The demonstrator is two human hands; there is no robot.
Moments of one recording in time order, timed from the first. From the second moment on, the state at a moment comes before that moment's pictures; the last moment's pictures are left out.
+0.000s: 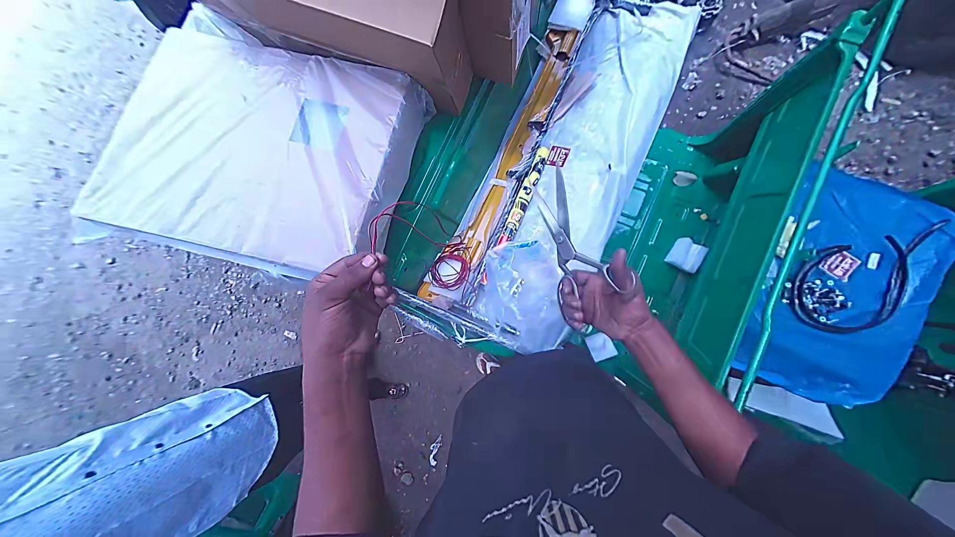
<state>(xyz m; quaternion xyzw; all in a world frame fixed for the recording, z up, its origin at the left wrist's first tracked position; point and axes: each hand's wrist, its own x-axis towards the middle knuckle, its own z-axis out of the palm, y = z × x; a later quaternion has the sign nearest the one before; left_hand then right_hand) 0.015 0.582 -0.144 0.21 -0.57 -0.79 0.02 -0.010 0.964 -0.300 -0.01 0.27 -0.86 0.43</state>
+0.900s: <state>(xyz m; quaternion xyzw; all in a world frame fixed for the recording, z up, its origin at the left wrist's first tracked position) 0.146 0.476 -0.221 0.23 -0.56 -0.79 0.07 0.014 0.867 -0.227 -0.07 0.21 -0.87 0.44</state>
